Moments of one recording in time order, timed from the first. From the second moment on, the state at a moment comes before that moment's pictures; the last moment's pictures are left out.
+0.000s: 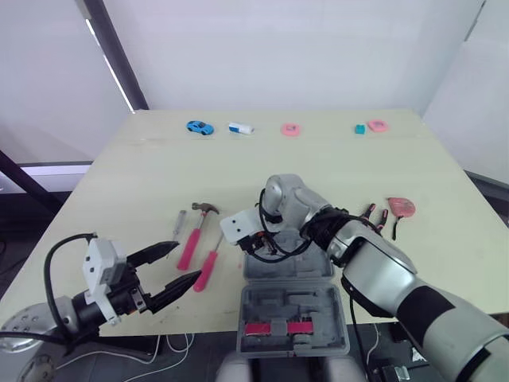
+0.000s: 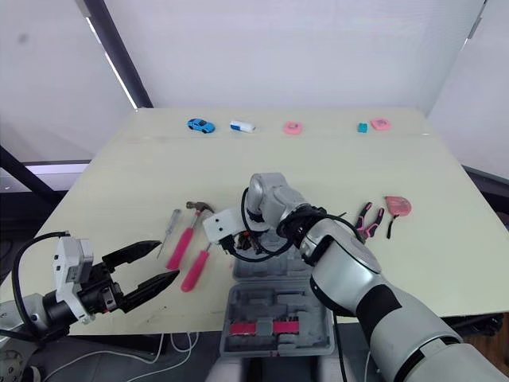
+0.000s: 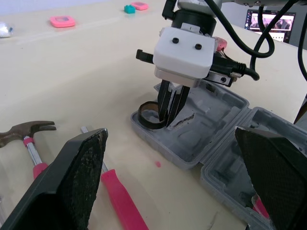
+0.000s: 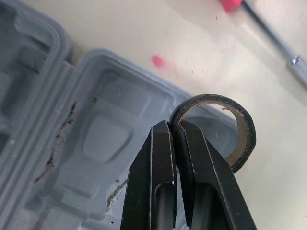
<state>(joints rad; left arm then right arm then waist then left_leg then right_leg) 0.39 0.72 0.51 -0.49 -0.71 0.37 -0.97 -1.27 0.09 0.67 1.02 -0.49 0.06 1.32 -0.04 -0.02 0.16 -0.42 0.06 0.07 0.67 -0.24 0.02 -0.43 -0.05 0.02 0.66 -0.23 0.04</state>
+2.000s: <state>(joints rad) 0.37 0.71 0.50 -0.46 -0.69 0.35 -0.99 -1.18 0.02 0.48 0.86 -0.35 0.17 1.28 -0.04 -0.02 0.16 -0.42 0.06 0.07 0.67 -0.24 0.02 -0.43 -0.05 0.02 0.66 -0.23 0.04</state>
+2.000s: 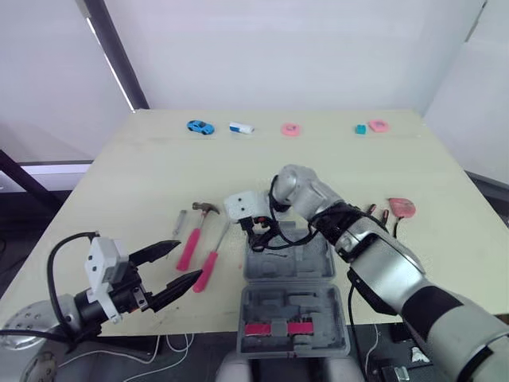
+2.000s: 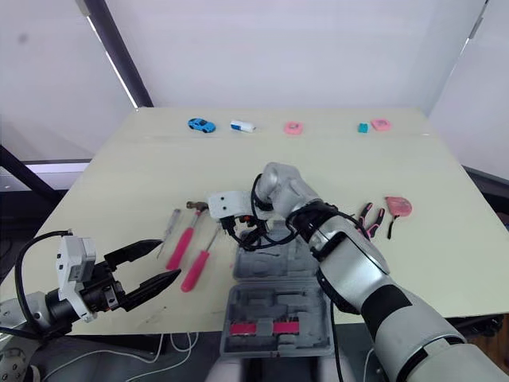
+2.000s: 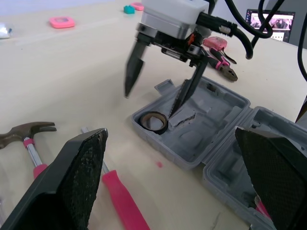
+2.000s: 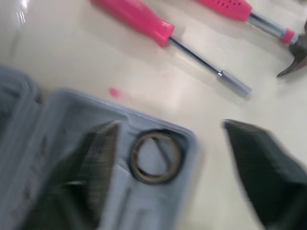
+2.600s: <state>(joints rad) 0.32 0.73 0.50 -0.41 -0.69 0.34 -1.03 -0.83 -0.01 0.32 0.69 -0.15 0.26 1.01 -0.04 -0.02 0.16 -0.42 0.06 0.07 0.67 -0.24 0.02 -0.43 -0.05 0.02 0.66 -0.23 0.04</state>
